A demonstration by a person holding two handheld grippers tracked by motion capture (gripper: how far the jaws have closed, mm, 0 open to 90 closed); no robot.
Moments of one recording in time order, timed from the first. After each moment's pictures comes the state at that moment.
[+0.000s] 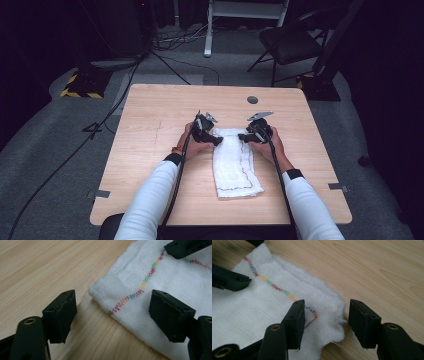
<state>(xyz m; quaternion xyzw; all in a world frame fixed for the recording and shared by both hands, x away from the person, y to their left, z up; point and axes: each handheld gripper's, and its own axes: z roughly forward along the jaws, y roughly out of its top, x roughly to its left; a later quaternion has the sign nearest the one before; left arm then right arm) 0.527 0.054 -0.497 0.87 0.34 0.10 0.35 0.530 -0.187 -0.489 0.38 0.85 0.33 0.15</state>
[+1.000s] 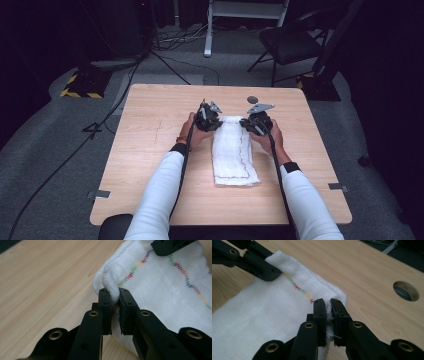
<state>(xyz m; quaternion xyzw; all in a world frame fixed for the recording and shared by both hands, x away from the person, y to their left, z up) 0.544 0.047 -0.451 0.87 0.29 0.15 0.36 0.533 -0.180 -0.451 0.34 0.84 0.37 0.21</state>
